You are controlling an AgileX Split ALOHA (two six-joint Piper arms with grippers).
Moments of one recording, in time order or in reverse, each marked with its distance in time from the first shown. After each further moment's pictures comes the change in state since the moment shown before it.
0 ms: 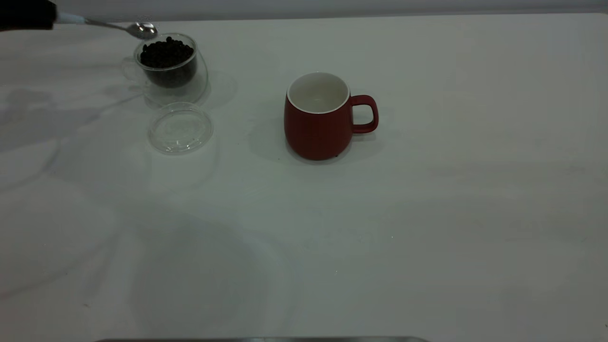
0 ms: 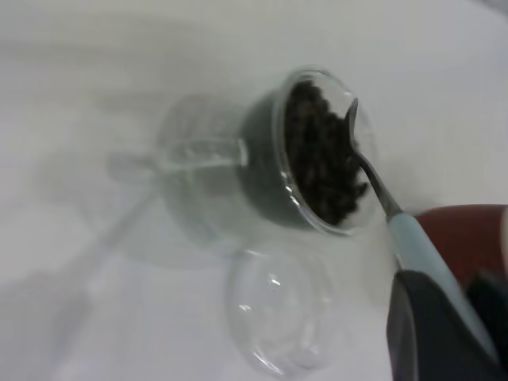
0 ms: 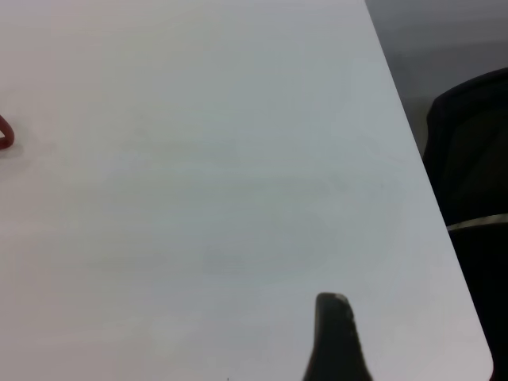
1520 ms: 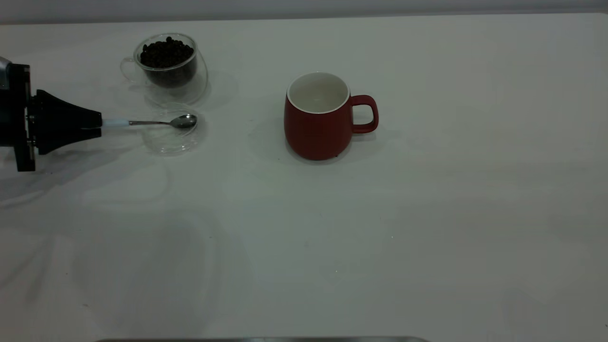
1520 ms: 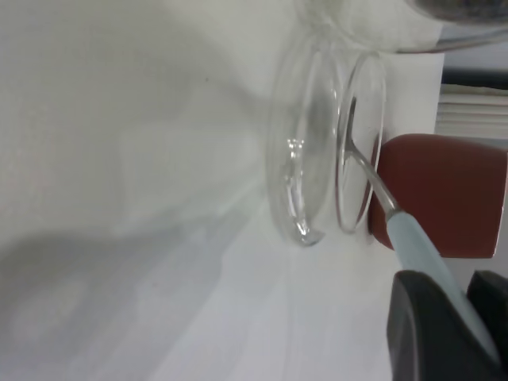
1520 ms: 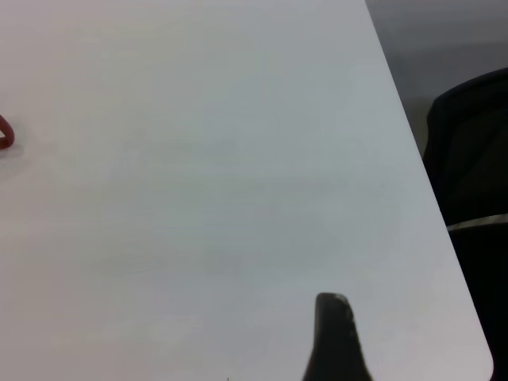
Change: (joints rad) left arm 0.062 0.274 0.221 -0.206 0.132 0.095; right arm 0.000 0.000 0.000 0.000 0.000 0.000
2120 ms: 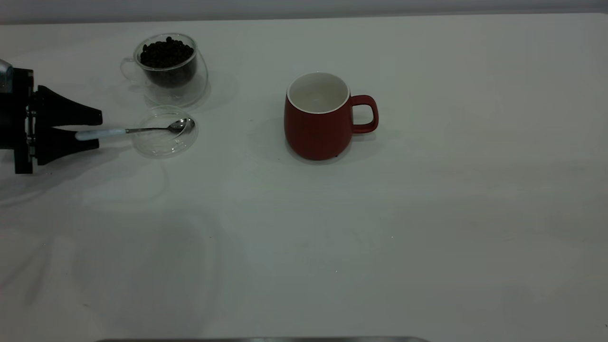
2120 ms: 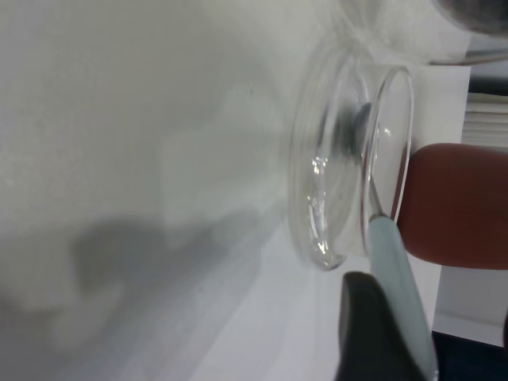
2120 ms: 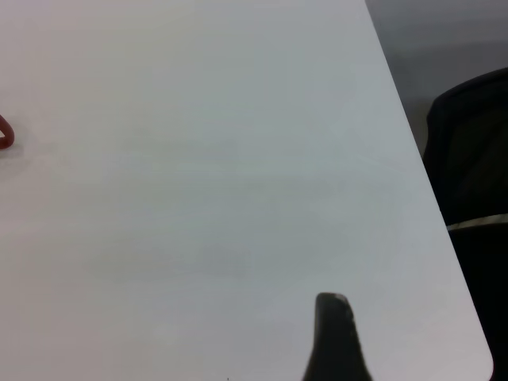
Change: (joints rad) left arm 0.000 -0.001 0.000 -0.002 -0.050 0.006; right arm 0.000 0.000 0.000 0.000 0.000 0.000
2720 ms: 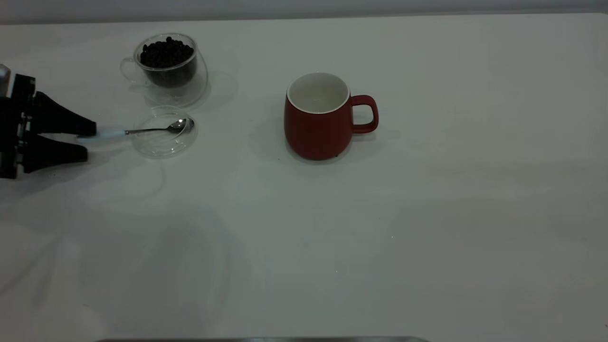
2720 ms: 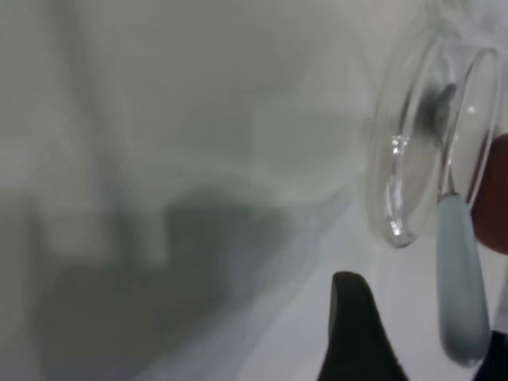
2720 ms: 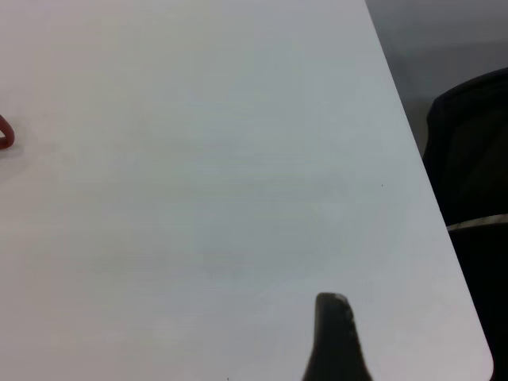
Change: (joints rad) left arm 0.000 -0.030 0.000 0.092 -0.101 -0.081; right arm 0.000 0.000 0.000 0.000 0.000 0.000
